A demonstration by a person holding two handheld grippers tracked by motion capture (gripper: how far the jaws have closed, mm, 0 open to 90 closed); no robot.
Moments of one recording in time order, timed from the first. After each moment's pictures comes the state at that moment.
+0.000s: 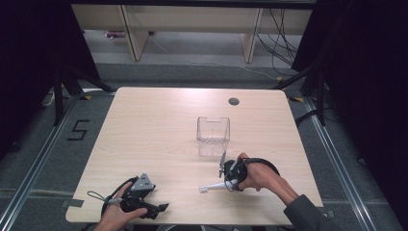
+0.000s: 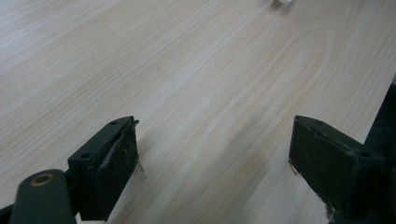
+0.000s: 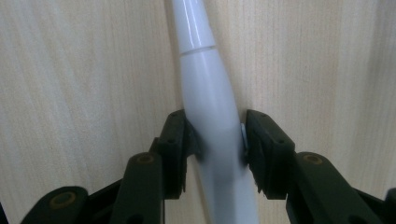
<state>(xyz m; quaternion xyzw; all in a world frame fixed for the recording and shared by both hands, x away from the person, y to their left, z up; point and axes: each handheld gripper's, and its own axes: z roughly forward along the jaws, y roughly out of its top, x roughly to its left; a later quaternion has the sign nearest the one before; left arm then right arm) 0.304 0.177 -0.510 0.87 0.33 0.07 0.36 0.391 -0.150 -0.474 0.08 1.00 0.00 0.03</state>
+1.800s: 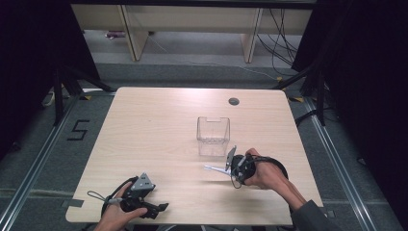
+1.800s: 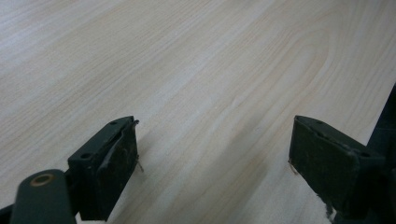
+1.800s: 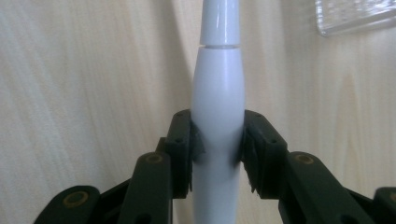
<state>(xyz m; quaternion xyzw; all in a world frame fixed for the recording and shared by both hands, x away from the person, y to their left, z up) 0.304 0.176 -0.511 0.86 0.34 0.07 0.37 0.387 -0.169 -0.448 0.12 0.99 0.04 0.10</state>
